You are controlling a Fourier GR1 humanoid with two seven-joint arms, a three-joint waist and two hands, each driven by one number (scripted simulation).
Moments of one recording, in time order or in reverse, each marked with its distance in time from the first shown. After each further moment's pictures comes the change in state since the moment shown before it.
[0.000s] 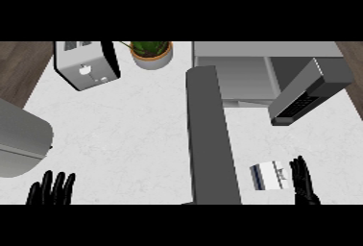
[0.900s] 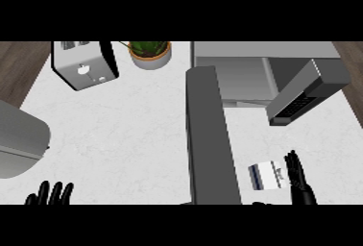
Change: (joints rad) left arm 0.071 0.020 -0.030 -0.031 0.005 -0.003 -0.027; right arm -0.202 -0.068 -0.049 0.376 0.017 0.028 -0.188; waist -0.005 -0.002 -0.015
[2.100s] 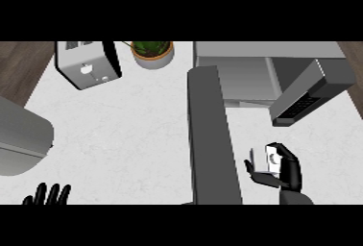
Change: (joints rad) left arm 0.003 0.022 0.018 0.018 0.030 -0.023 -0.020; right arm -0.256 0.034 -0.096 0.194 0.007 -0.215 -0.013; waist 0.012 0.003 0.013
